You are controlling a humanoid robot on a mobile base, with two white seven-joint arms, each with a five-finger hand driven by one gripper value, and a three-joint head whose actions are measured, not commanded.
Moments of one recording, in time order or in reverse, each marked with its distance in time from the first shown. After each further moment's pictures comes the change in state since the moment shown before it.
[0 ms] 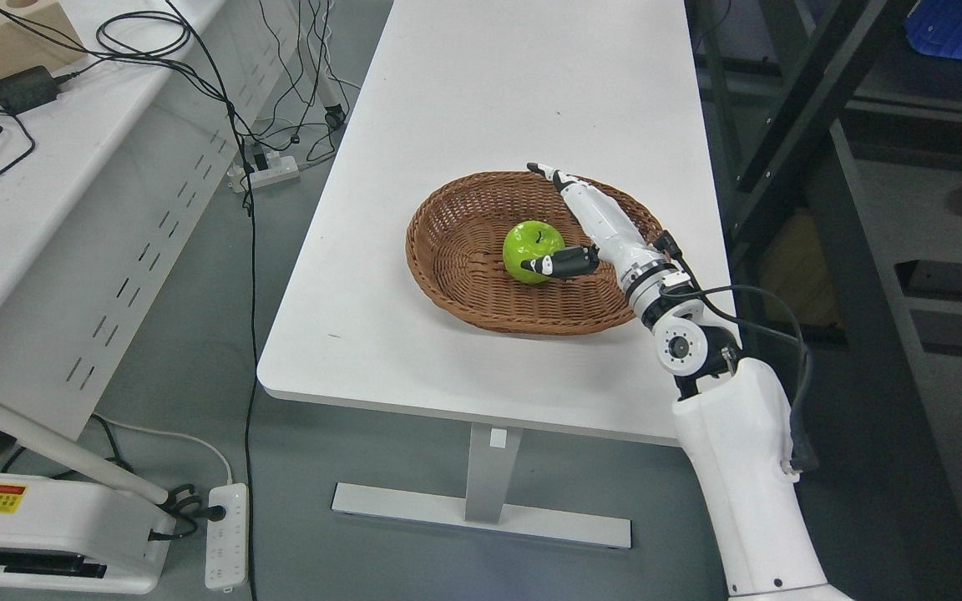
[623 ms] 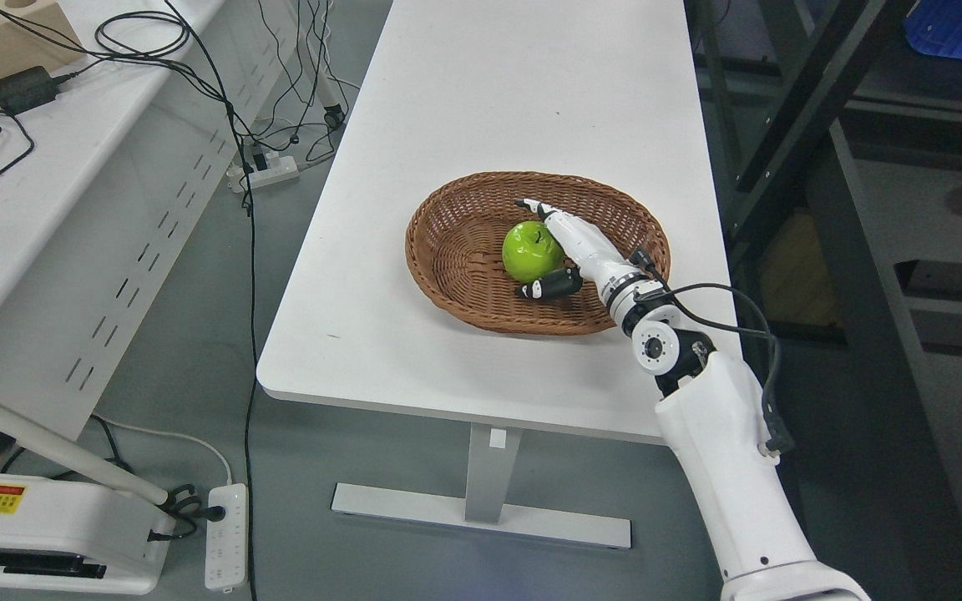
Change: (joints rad) left arm 0.000 0.000 -0.001 0.000 0.000 0.000 0.000; right arm -0.046 0.006 0.069 0.172 0.020 0.039 -0.024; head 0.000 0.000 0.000
